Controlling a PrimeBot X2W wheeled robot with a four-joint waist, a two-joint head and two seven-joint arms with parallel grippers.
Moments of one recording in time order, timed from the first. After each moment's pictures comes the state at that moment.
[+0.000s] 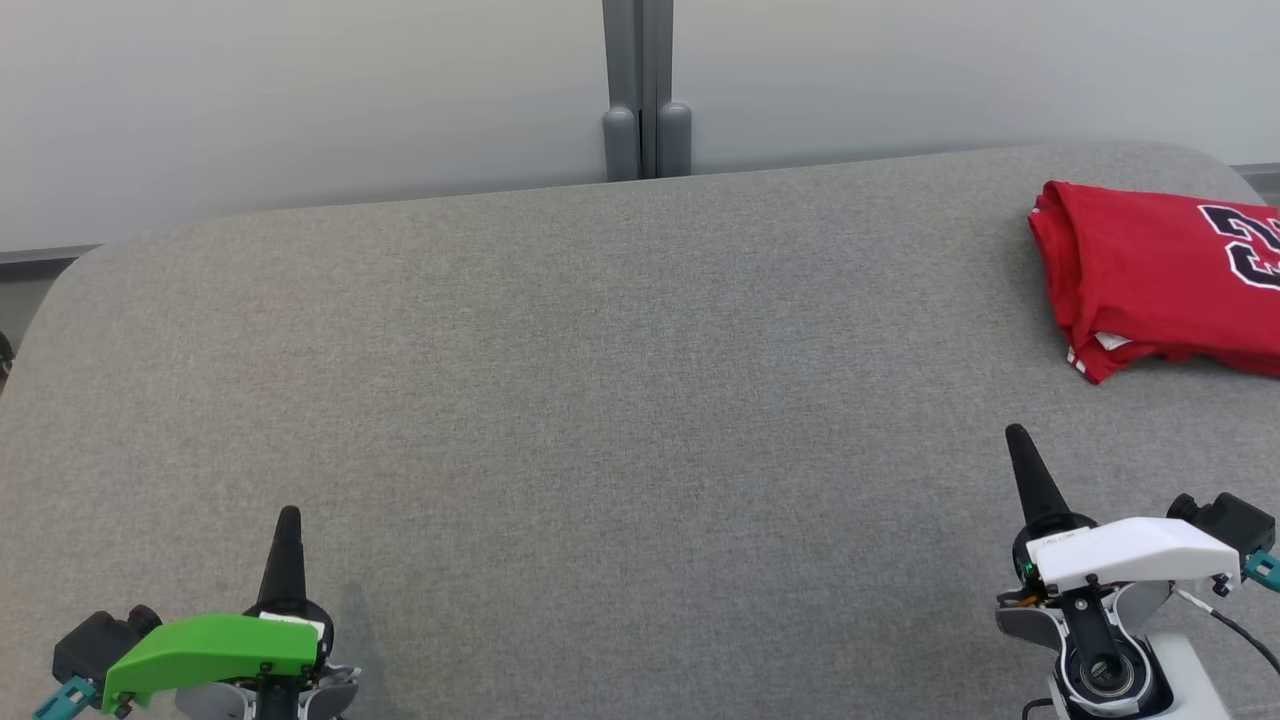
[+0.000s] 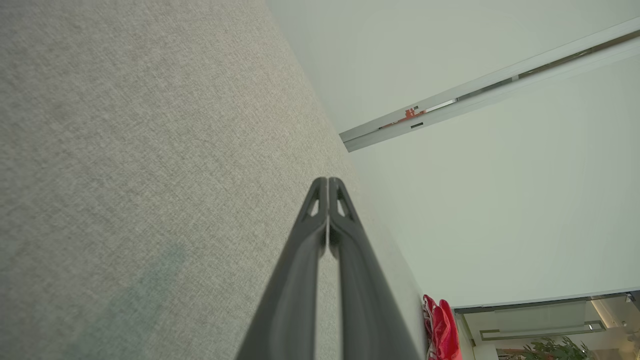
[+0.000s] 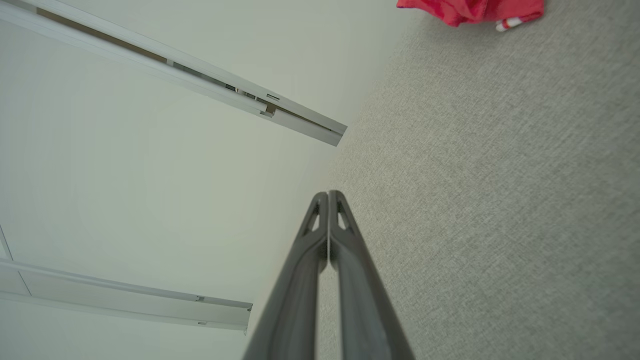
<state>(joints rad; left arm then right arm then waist) -0.06 0.05 0.05 0.27 -1.19 -0.07 -0.01 -0.12 -0.05 -0.04 0.28 1.14 0.13 -0.01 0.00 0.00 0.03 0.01</state>
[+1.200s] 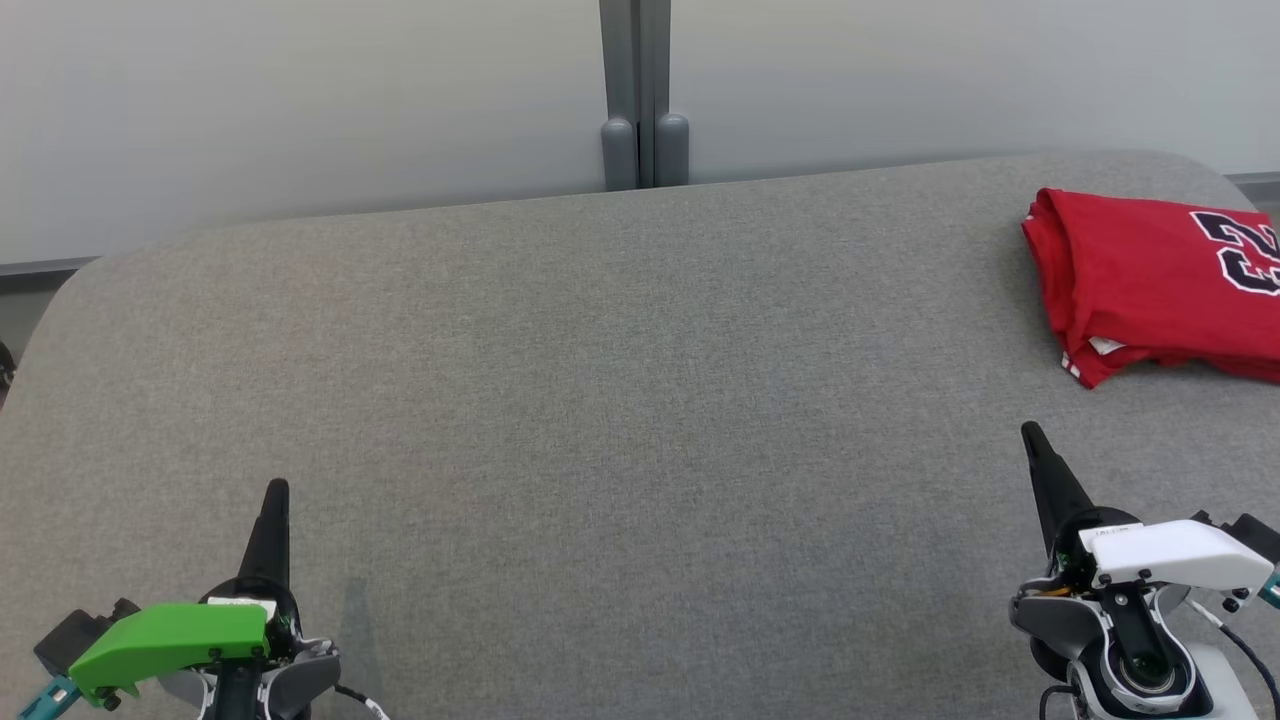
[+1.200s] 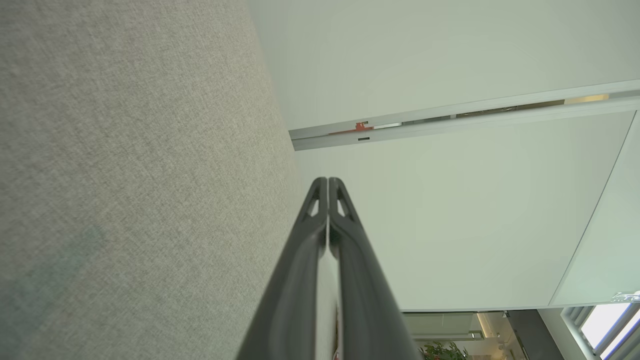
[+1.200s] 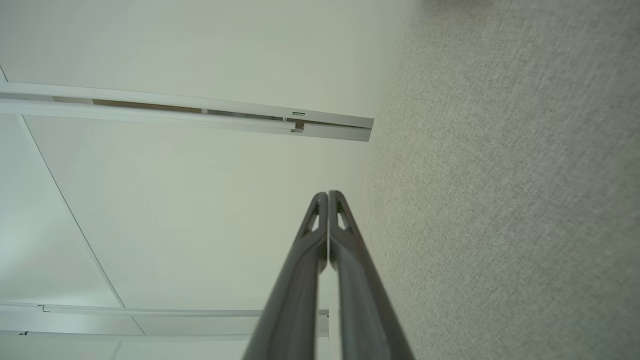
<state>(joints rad) -0.08 0.05 0.09 0.26 -1.46 -0.11 0.07 -0.11 -0.05 -0.09 0.26 1.45 0.13 0.07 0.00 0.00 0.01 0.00</state>
